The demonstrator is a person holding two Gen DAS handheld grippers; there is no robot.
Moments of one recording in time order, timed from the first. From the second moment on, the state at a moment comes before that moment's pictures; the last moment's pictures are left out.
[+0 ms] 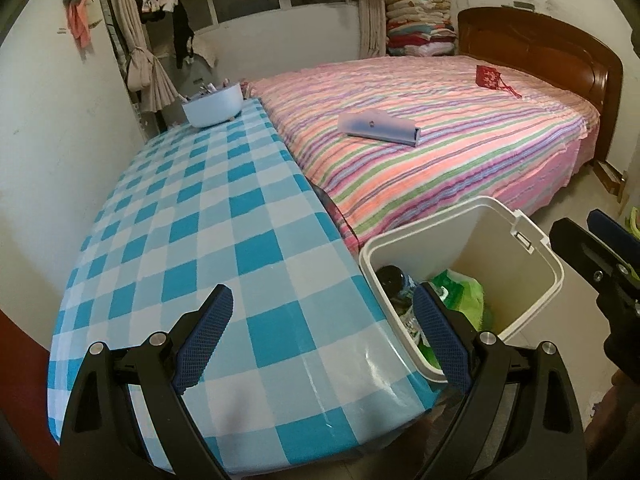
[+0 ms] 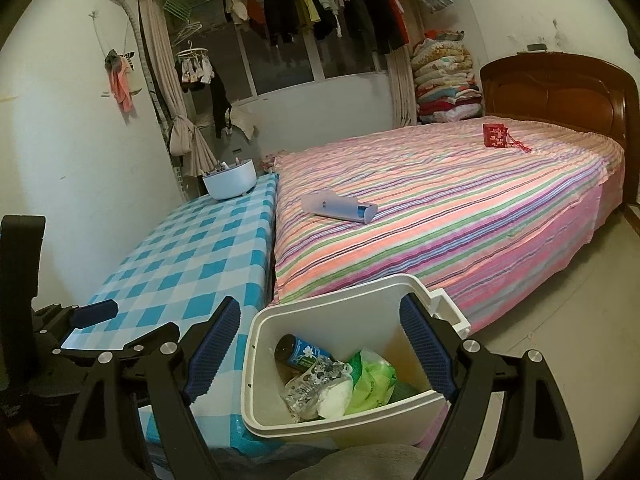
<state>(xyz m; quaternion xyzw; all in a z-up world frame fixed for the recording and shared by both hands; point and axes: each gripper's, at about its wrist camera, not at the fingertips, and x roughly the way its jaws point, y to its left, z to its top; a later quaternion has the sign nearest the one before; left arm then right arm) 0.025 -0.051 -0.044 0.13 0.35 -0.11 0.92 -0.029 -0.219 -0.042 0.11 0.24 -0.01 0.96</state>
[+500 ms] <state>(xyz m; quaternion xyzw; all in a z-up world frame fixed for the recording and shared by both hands) 0.031 -0.051 -0.051 0.13 0.37 -0.11 0.91 -0.029 -0.218 -0.044 0.11 0.24 -0.01 0.96</state>
